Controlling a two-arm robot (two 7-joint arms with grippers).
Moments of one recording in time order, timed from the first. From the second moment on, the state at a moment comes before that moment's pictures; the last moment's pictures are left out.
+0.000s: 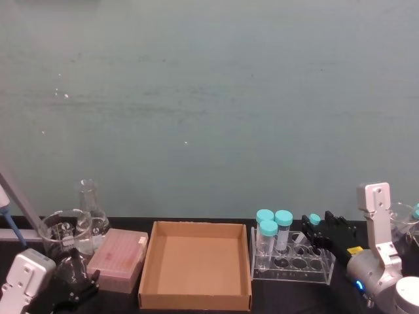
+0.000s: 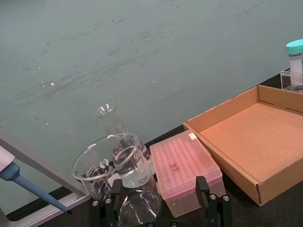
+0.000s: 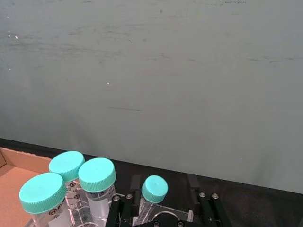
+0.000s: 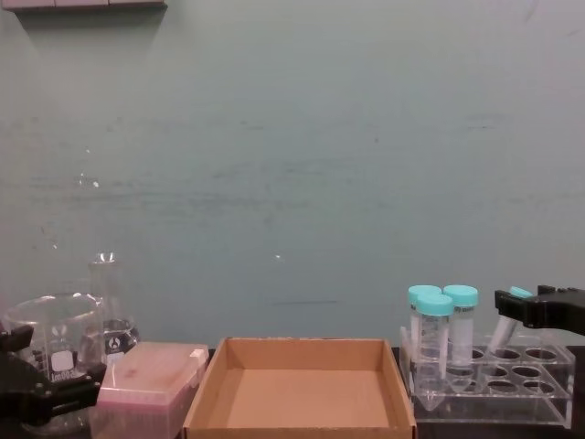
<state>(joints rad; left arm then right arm) -0.20 0.60 0.45 -1.41 -0.25 -0.12 0.03 0.57 0.25 -0.29 -0.92 0.30 -0.03 0.16</state>
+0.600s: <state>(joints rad) -0.20 0.60 0.45 -1.41 -0.25 -0.12 0.03 0.57 0.25 -0.29 -0.92 0.30 -0.03 0.16</state>
